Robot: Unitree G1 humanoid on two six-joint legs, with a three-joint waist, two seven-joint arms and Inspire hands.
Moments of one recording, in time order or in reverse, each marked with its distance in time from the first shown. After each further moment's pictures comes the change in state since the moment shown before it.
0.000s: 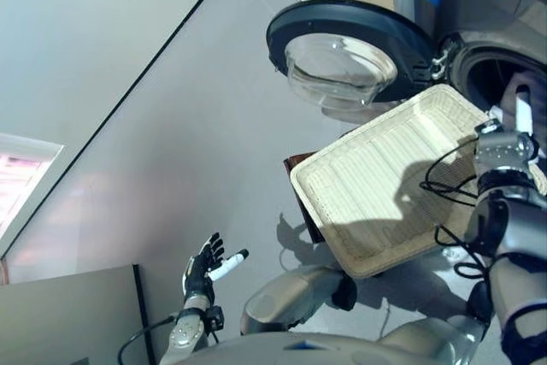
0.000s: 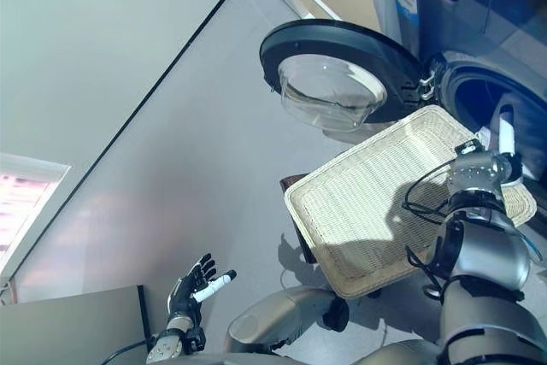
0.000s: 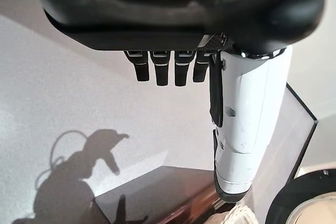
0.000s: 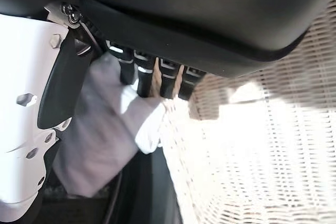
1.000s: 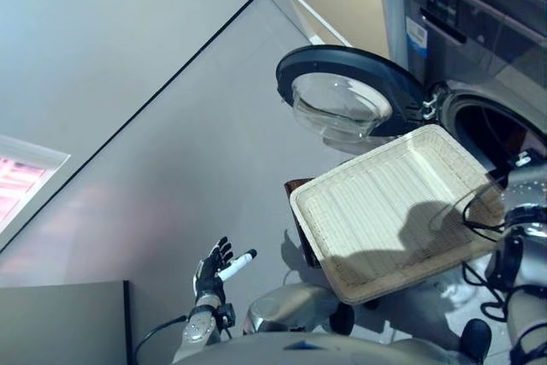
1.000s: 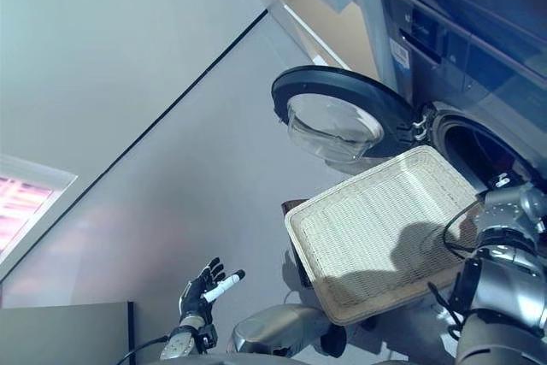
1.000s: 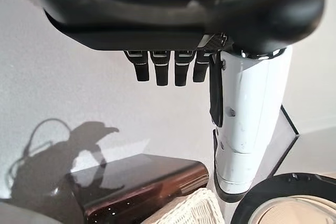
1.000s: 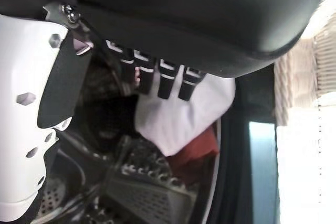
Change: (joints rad) left arm -0.030 -0.092 0.046 0.073 0.034 0.043 -0.001; right arm 0.248 -0.070 0.020 -0.115 -0.155 -0.063 0.105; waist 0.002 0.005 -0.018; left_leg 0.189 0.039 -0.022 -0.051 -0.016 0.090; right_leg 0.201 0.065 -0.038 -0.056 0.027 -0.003
